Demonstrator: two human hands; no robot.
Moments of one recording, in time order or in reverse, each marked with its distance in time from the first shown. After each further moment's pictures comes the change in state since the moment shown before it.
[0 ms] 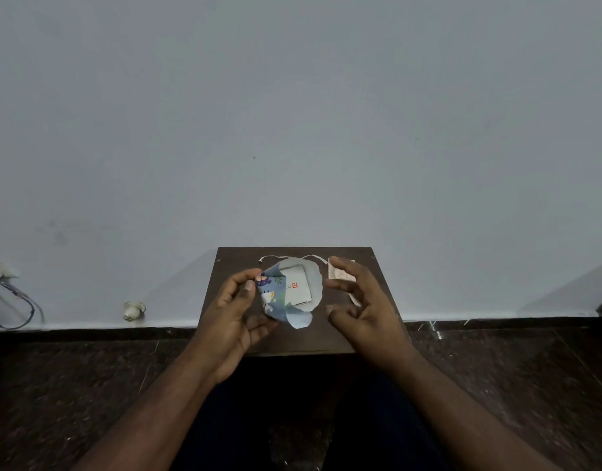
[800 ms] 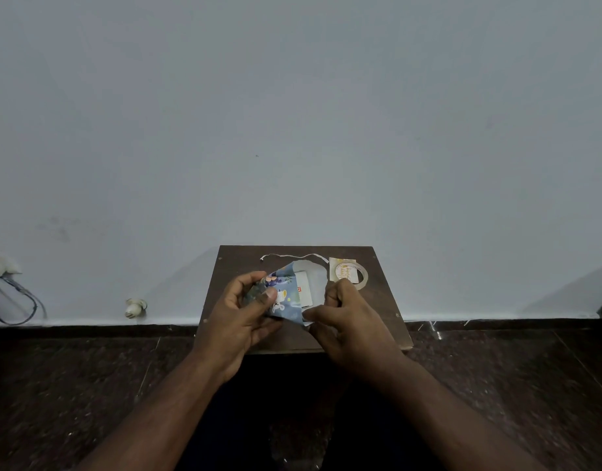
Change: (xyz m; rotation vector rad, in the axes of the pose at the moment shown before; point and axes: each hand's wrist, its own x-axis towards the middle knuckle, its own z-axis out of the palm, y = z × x) left_hand 0.001 -0.010 0.005 0.071 0.076 0.036; right_hand -0.005 0.005 0.014 -0.783 -0.137 -0.251
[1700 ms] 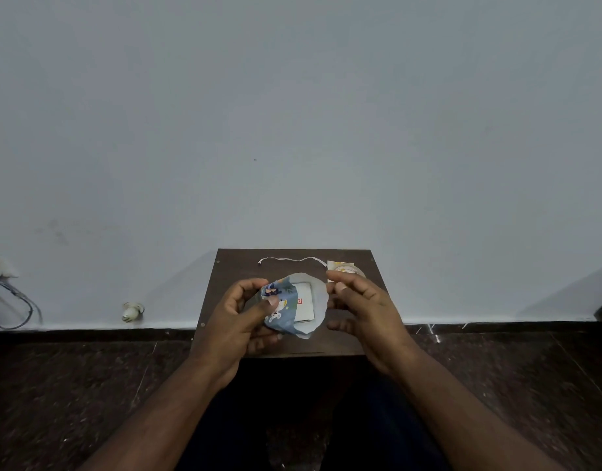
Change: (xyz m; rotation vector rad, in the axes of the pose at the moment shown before) left_hand -0.008 0.004 0.002 0.077 -0.017 -0.008; right_hand 0.014 0.004 -0.018 1.201 0.067 0.713
